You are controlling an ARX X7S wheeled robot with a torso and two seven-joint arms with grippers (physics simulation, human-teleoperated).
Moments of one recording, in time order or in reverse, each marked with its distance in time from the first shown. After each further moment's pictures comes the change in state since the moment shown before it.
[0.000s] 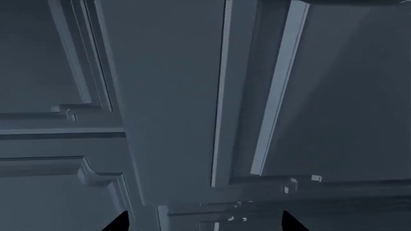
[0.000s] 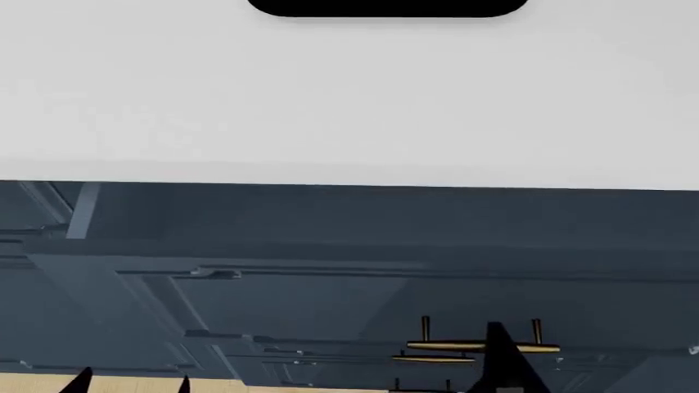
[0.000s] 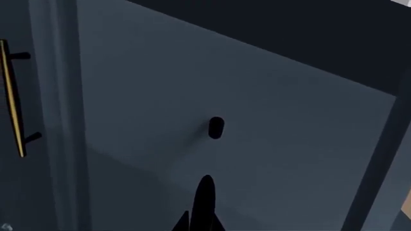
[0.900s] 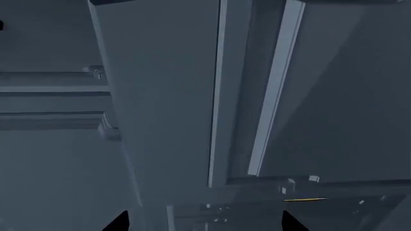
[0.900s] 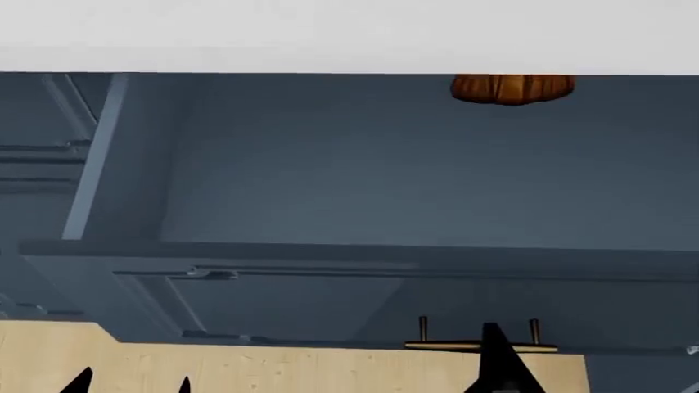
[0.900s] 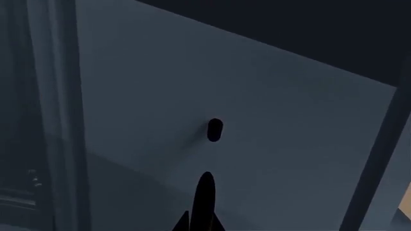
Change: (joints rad) left arm -0.004 -0.007 0.011 -0.003 -0.007 0.005 -0.007; right arm -0.003 -0.009 0.000 0.004 -0.005 -0.004 0.010
